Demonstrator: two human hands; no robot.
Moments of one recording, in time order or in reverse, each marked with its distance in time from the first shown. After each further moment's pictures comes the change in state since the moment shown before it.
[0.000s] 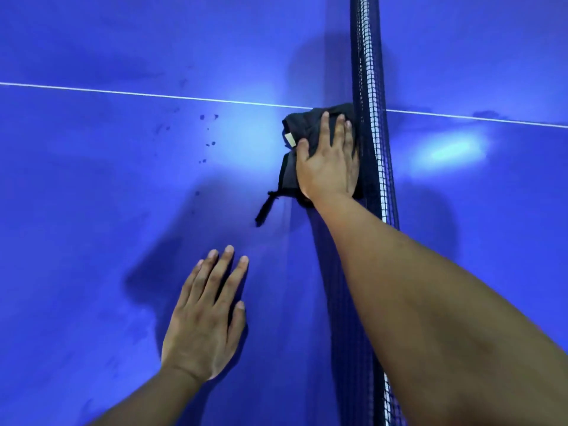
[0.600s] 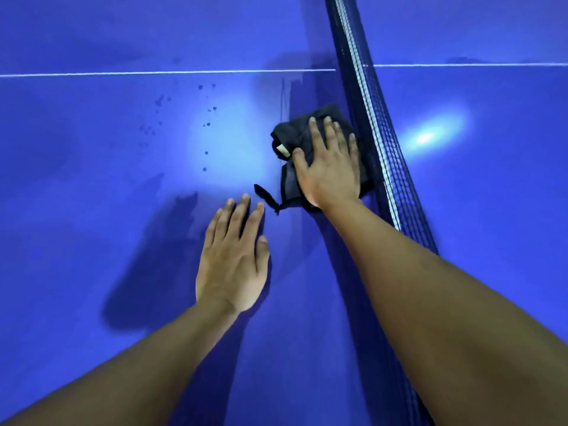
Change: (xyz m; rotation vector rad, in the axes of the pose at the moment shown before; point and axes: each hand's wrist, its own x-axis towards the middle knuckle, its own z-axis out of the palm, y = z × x) left_hand 0.003 -0.004 0.006 -0.047 0.010 0.015; right_hand -0.110 0.022 0.000 -0.158 0.019 -0.119
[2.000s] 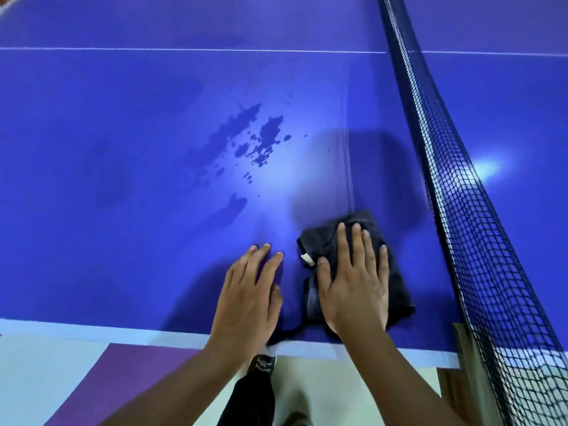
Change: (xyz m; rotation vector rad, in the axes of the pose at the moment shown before) left_hand -0.326 -0.017 0.002 -0.041 0.121 0.007; right_hand -0.429 -0.039 0.005 -0.048 0.028 -0.021
